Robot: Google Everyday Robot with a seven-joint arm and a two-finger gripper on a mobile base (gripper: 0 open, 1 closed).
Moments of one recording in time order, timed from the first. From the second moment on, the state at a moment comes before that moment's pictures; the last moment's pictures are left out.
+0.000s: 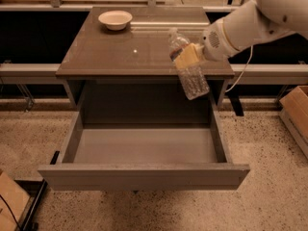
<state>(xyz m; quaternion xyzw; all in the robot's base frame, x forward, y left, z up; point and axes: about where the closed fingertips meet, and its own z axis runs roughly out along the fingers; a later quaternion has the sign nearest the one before) 0.613 -0.099 0.915 -0.26 0.89 0.24 0.29</state>
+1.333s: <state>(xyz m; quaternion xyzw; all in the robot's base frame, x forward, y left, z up) 0.782 0.013 0.933 -0.31 0.84 0.20 0.39</state>
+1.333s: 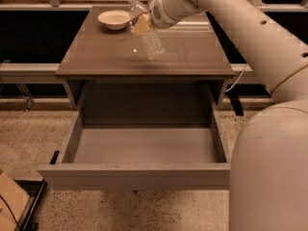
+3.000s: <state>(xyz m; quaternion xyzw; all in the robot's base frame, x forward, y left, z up) 0.800 0.029 0.905 -0.33 0.85 0.19 0.38</state>
